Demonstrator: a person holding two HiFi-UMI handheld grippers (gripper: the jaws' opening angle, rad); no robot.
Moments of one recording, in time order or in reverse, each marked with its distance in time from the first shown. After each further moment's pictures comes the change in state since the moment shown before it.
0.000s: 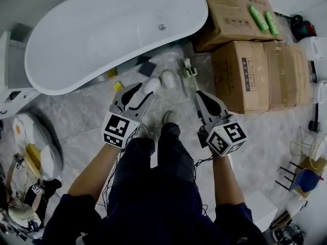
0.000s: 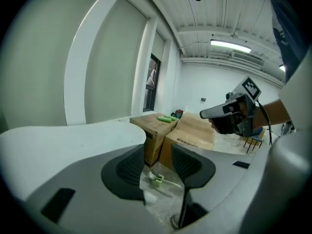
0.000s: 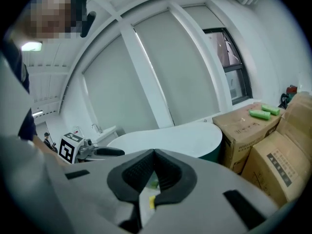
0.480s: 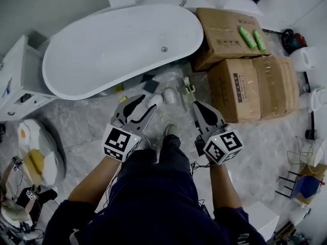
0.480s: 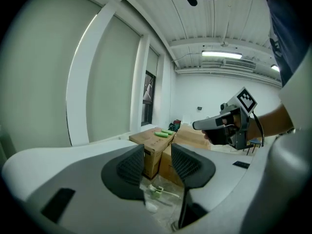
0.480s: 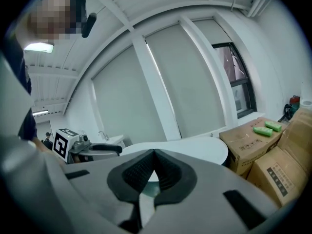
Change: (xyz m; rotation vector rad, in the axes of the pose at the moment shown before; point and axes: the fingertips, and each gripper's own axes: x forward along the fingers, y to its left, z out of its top) left arm -0.112 -0.039 0.104 0.059 -0.119 -0.008; right arm -0.058 0.092 0.075 -0.053 -0.102 0.023
